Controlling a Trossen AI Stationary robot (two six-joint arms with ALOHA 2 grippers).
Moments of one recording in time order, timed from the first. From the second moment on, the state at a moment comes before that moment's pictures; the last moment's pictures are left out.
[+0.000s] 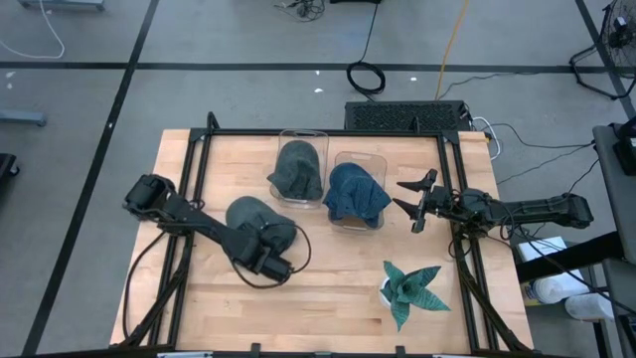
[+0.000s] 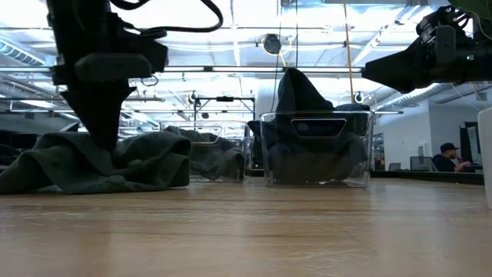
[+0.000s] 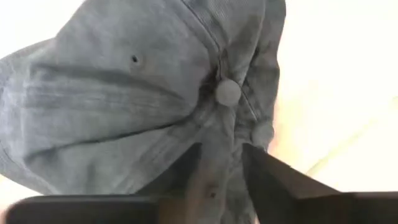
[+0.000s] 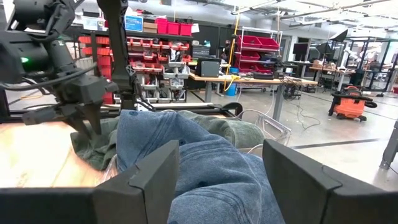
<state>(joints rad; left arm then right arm) -0.43 1.76 1.18 -1.05 -0.32 -1.19 0.01 0.30 0.02 0.36 0.31 -0.07</state>
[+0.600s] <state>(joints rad) -0.44 1.77 1.24 -1.02 -0.42 -1.24 0.01 0.30 0.02 0.36 0.31 -0.07</state>
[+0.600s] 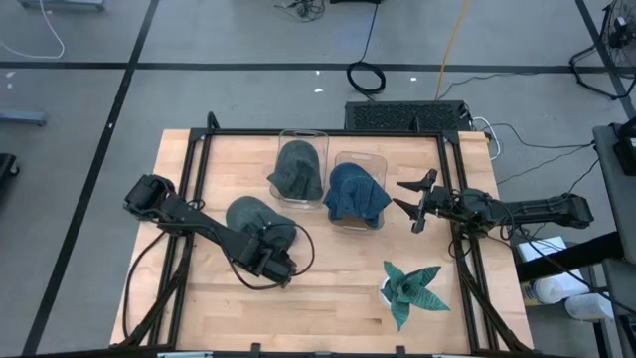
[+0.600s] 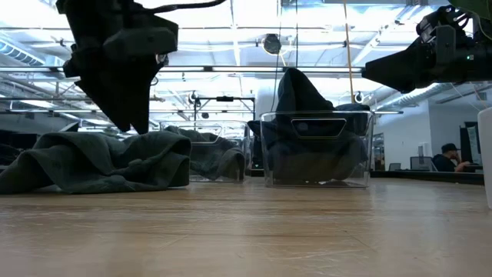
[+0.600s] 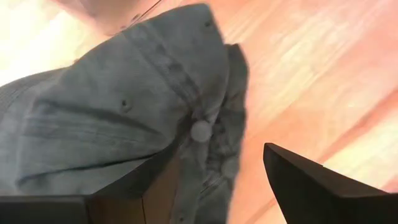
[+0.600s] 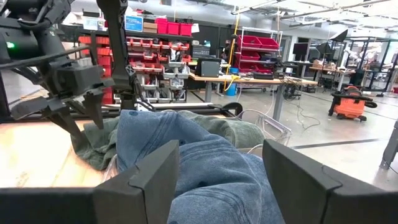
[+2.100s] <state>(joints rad) -0.39 2.12 1.39 -1.20 -0.44 -1.19 0.01 0.30 0.02 0.36 0.31 -0.07</state>
